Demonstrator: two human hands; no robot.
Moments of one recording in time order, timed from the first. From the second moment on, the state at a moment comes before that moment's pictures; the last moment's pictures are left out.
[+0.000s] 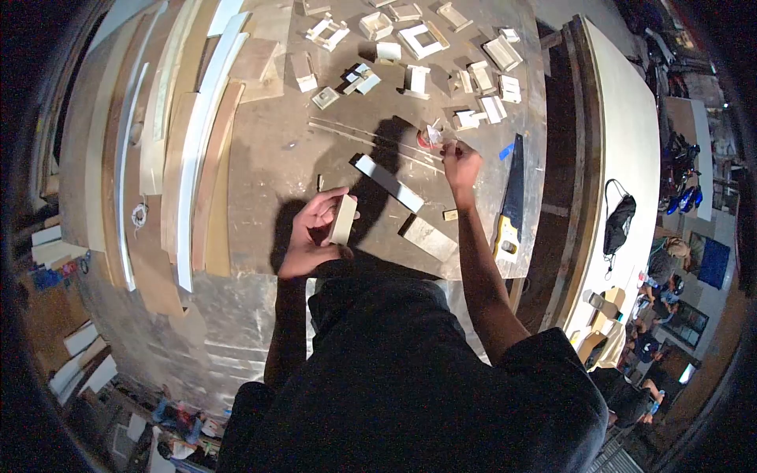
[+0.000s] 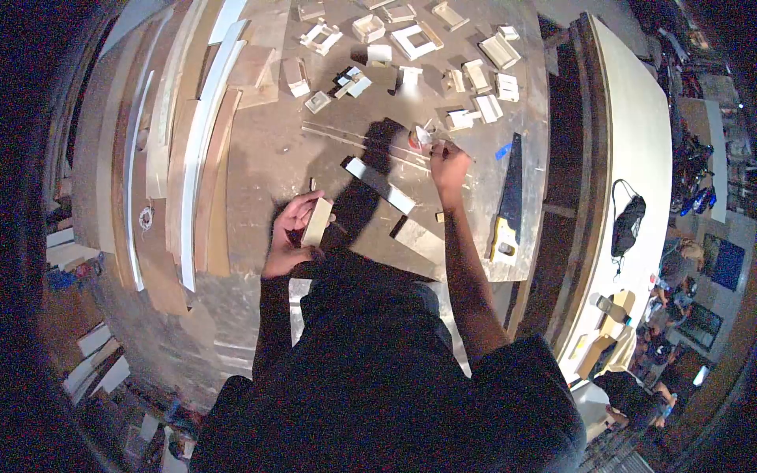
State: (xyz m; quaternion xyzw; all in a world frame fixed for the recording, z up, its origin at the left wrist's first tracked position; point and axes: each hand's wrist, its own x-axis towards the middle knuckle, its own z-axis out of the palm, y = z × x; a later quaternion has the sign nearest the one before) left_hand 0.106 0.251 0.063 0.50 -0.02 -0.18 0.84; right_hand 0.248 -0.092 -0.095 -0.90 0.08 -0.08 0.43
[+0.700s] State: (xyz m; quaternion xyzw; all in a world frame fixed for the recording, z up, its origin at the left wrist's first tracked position) left_hand 0.106 0.248 0.058 0.49 -0.03 -0.20 0.85; right_hand 0.250 -0.089 -0.079 -0.93 0.05 -0.13 0.33
